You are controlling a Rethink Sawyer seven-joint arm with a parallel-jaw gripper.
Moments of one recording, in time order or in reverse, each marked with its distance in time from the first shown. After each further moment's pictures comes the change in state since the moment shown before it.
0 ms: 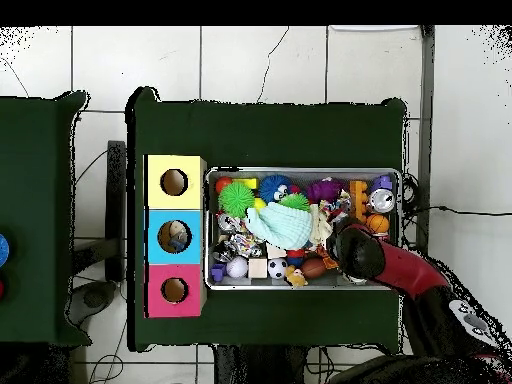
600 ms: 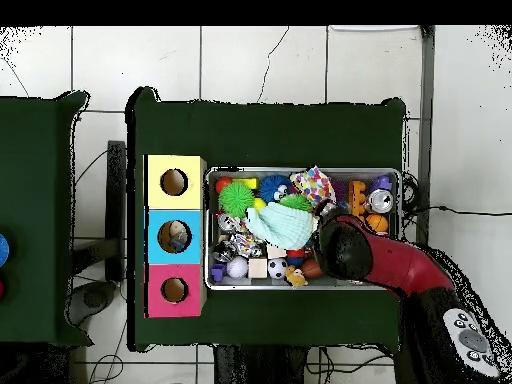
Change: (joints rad) arm 0.147 -0.261 -0.036 0.103 0.029 0.097 0.000
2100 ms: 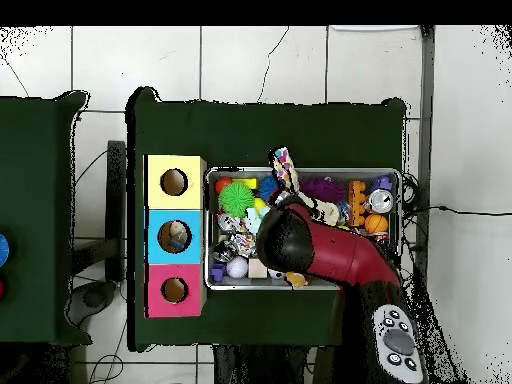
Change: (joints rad) arm 0.289 -0.050 -0.155 0.013 0.213 0.007 0.000
